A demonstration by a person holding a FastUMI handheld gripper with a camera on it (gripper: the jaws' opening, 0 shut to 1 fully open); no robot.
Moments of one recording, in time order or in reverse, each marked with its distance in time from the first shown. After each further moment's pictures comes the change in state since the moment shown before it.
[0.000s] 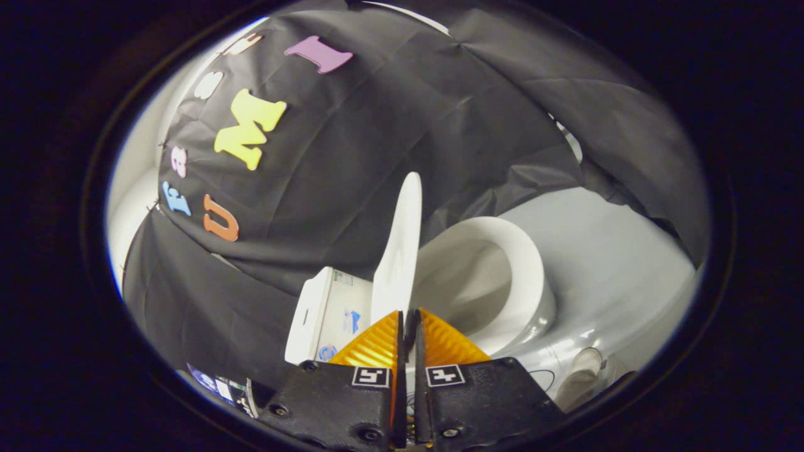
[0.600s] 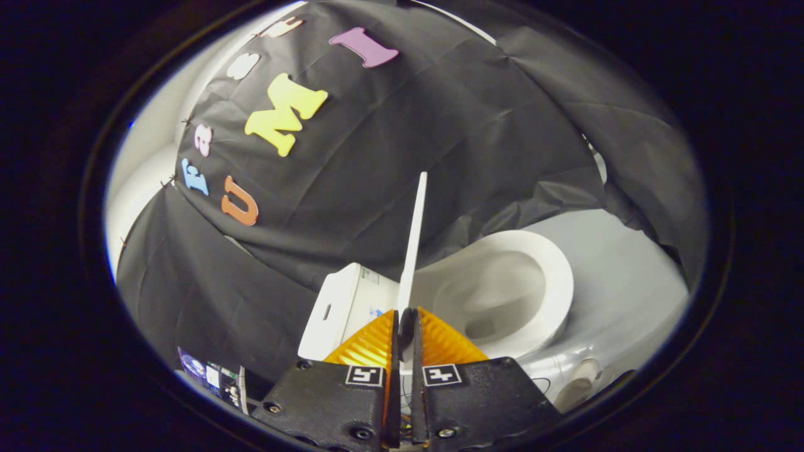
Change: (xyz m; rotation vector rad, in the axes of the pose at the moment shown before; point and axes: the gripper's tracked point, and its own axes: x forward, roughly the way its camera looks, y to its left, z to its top) arm -0.006 0.074 -0.005 -0.109 -0.003 0.041
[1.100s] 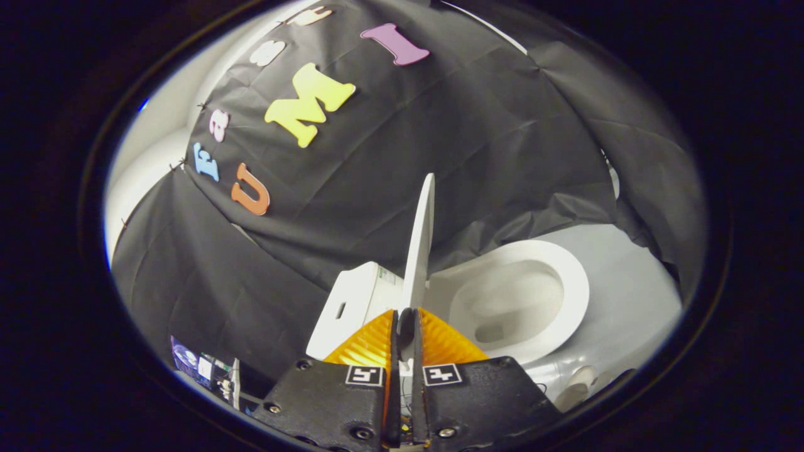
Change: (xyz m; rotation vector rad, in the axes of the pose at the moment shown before) arm 0.006 0.053 -0.004 -0.080 -0.001 0.008
